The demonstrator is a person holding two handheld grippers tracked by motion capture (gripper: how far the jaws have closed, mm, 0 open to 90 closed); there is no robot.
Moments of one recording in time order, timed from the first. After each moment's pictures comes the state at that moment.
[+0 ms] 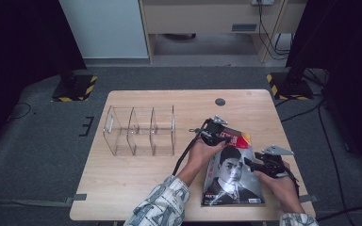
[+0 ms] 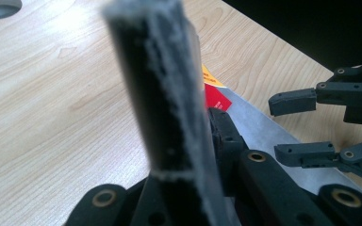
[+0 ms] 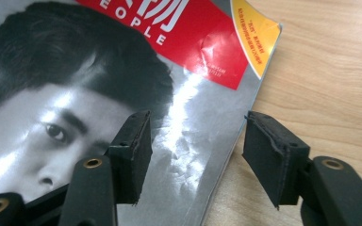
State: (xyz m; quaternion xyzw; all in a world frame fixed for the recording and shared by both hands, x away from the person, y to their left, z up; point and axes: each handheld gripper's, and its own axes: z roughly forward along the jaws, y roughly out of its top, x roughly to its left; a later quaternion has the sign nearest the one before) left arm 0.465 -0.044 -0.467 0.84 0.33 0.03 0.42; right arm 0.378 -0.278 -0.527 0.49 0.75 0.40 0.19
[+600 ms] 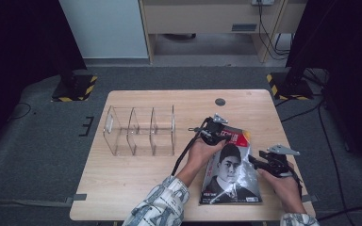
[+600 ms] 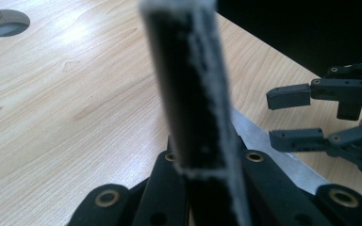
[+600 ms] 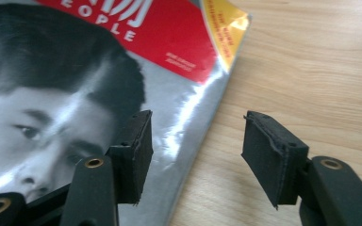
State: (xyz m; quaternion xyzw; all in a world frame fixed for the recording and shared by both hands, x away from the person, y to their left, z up) left arm 0.458 -0.041 -0.453 0.84 0.33 0.04 0.43; right arm 0.377 -0.290 -0.522 0.51 0.73 0.41 0.21
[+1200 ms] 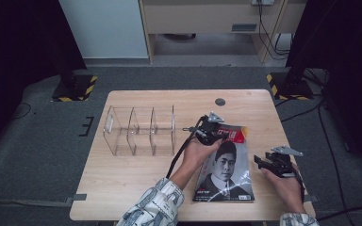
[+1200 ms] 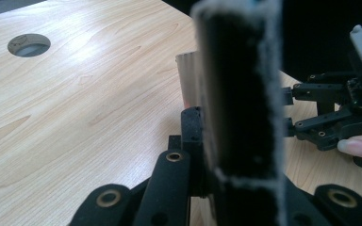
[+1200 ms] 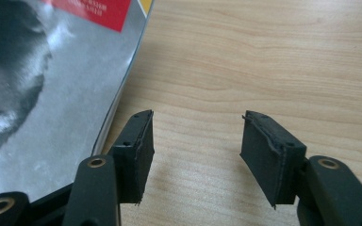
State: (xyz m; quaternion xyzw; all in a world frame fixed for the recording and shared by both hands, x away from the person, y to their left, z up) left arm 0.446 -0.024 -0.431 0.83 0.32 0.06 0.45; right arm 0.378 -0.300 -0.529 0.55 0.72 0.37 0.22
